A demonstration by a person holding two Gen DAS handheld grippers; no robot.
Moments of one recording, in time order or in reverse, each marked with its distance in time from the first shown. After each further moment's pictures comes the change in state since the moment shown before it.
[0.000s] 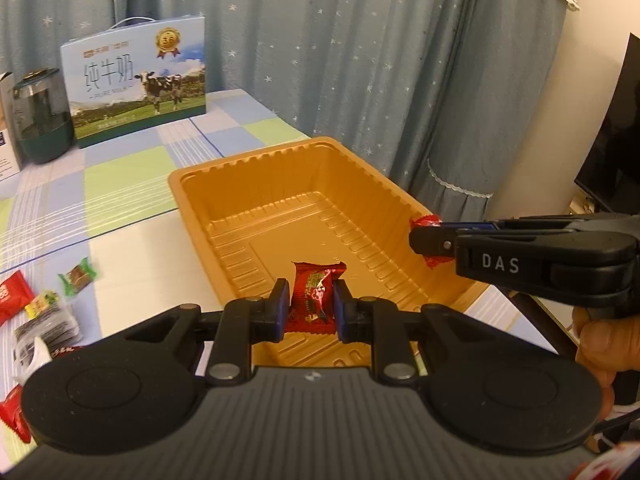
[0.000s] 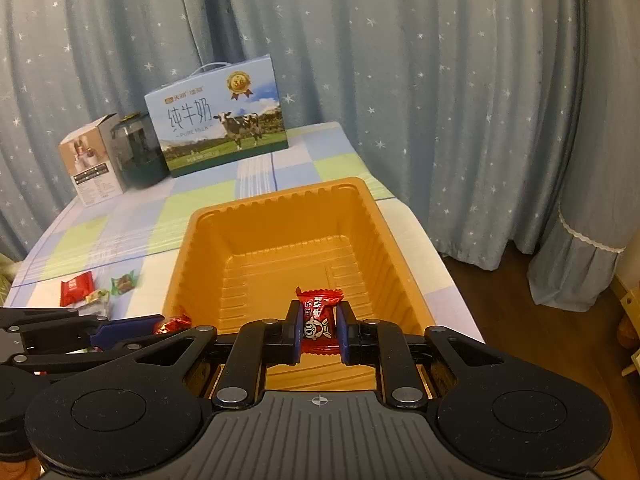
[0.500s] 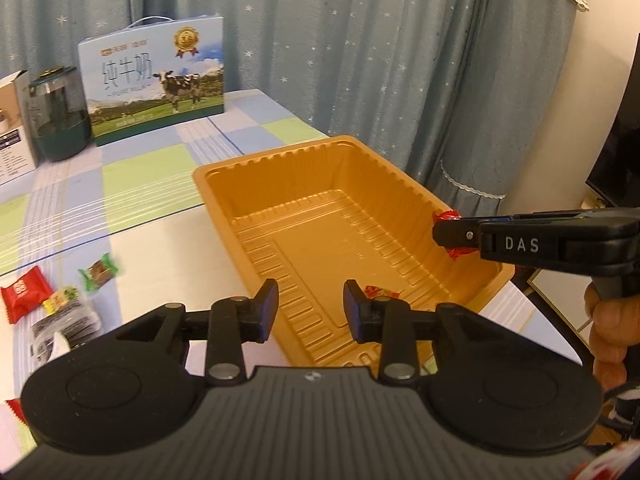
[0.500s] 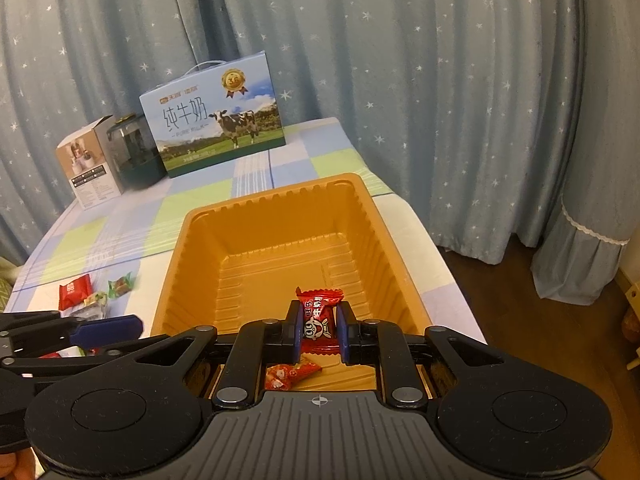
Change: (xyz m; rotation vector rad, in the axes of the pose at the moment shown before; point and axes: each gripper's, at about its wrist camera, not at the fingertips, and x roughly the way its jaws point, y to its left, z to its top) left arm -0.011 0.016 -0.006 -0.009 -0.011 0.047; right arm 0.005 -0.005 0.002 0.020 0.013 0.016
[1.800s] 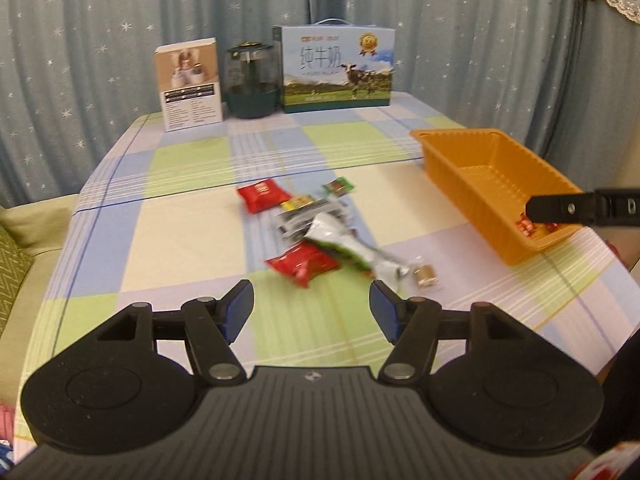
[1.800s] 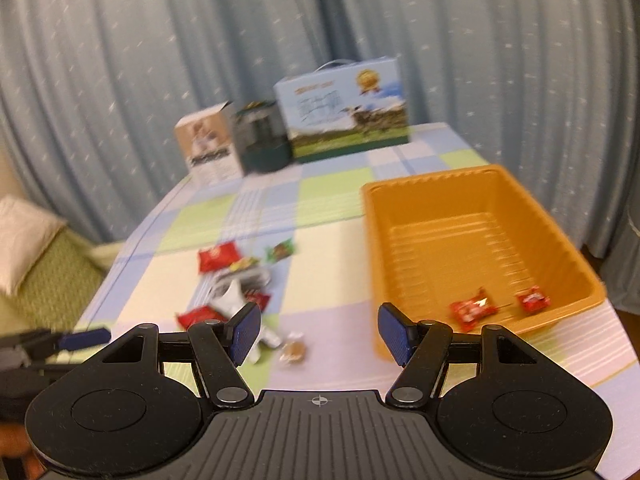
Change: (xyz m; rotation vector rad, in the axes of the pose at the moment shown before) left arm -0.150 0.130 -0.109 -0.126 -0.034 0.292; right arm -0.052 0.147 -0.062 -0.099 -0.012 0.207
